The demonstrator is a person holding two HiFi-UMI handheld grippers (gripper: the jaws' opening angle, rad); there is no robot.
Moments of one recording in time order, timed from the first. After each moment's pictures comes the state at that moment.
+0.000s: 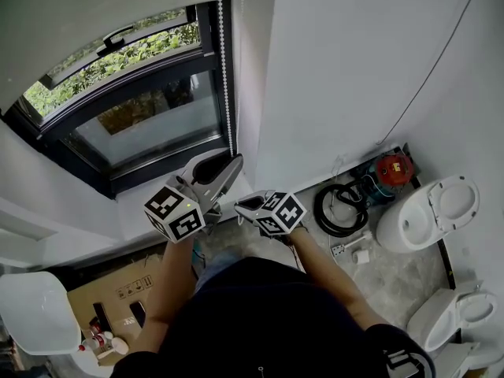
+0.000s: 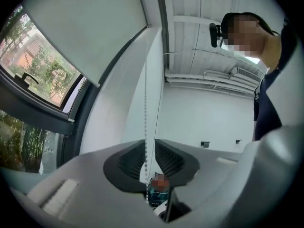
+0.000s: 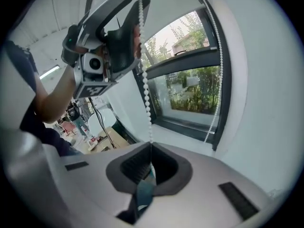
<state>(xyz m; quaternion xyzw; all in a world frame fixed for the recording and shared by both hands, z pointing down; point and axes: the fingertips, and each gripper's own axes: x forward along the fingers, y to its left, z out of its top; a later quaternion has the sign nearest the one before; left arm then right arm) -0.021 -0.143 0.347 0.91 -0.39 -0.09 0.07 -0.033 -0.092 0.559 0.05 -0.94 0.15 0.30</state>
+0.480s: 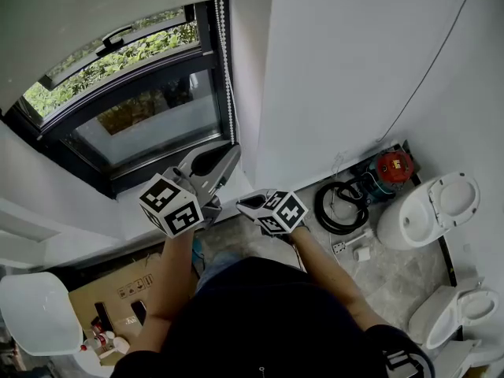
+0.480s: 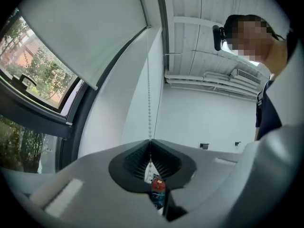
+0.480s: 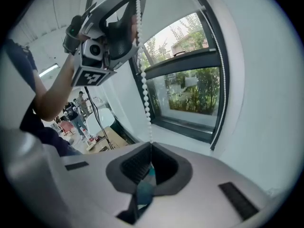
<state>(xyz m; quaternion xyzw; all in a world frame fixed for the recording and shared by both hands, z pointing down) -0.021 -0.145 0.325 0.92 -0.38 -0.10 0.07 -0.029 -0.092 0.558 0.06 -0.94 0.15 0.30</state>
